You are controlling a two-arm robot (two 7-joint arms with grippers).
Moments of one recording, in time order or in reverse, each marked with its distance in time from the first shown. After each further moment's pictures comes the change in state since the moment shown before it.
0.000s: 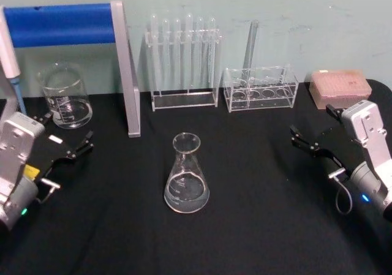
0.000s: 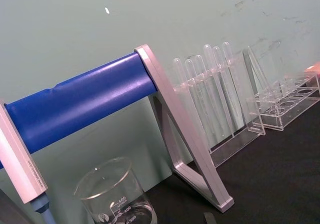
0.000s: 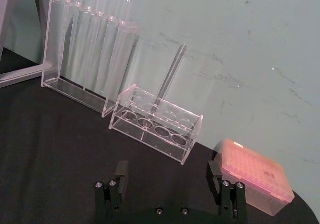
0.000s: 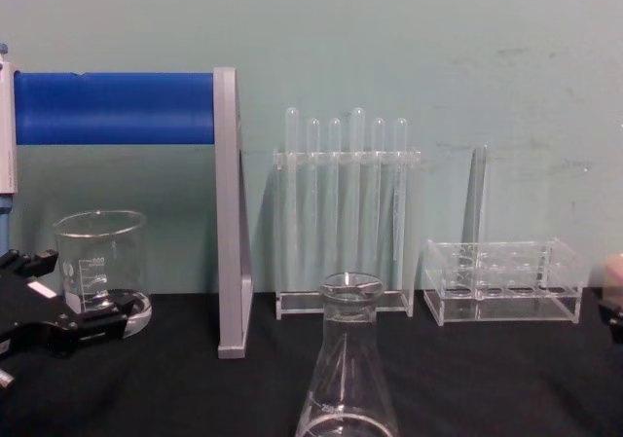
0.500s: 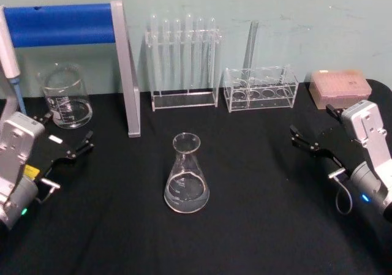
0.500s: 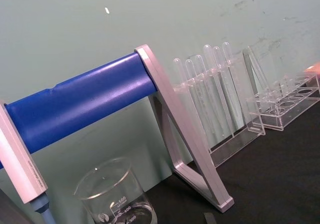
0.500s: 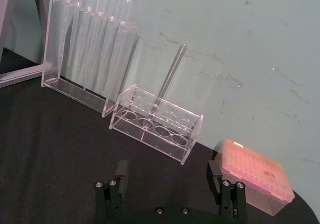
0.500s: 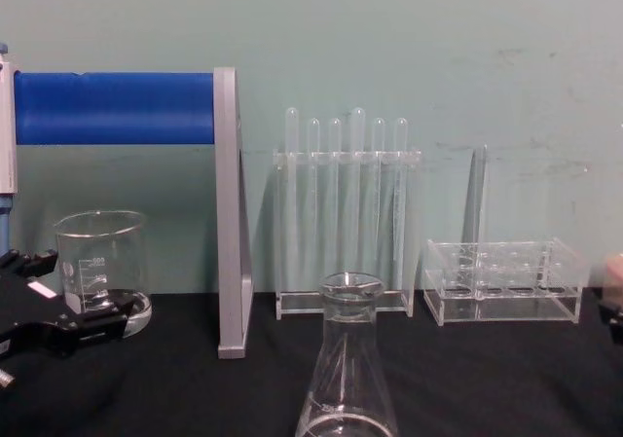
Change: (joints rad) left arm 0.000 0.000 0.000 0.000 0.000 0.000 0.000; right arm 0.000 0.000 0.000 0.000 0.000 0.000 0.000
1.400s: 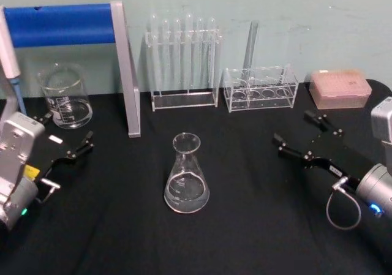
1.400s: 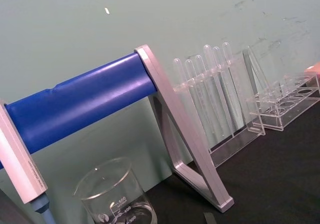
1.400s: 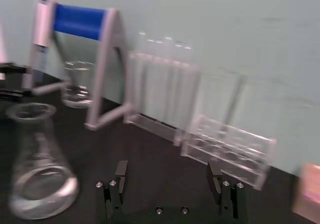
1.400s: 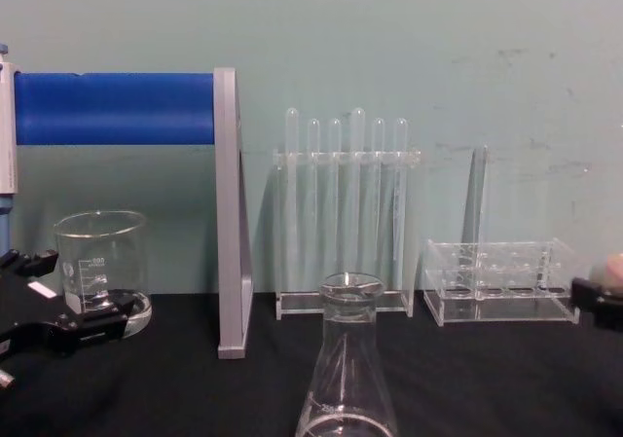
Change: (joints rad) left arm 0.000 0.000 0.000 0.000 0.000 0.000 0.000; right arm -0.108 0.042 0.100 -0.148 0.239 -0.018 0.319
